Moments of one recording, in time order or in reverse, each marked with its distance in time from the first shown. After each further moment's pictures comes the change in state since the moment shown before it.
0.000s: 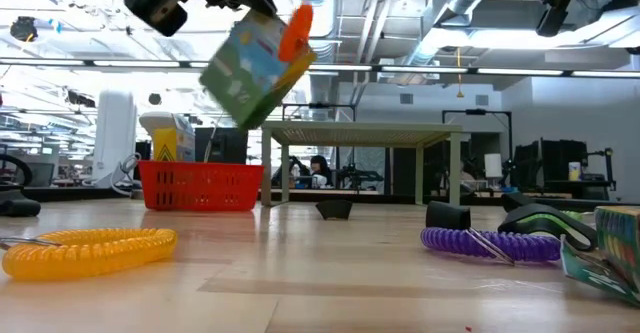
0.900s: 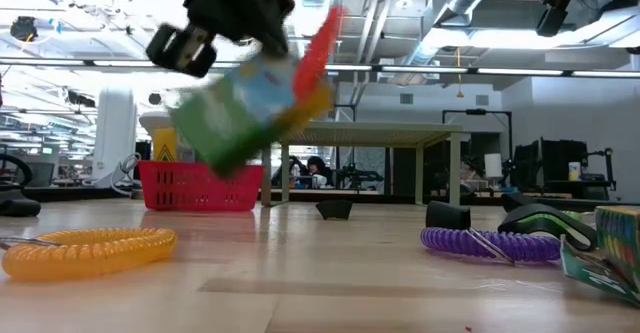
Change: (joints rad) left arm -0.002 0.195 0.000 0.082 0.162 0.280; right arm -0.002 0.000 0.000 0.004 0.002 -0.016
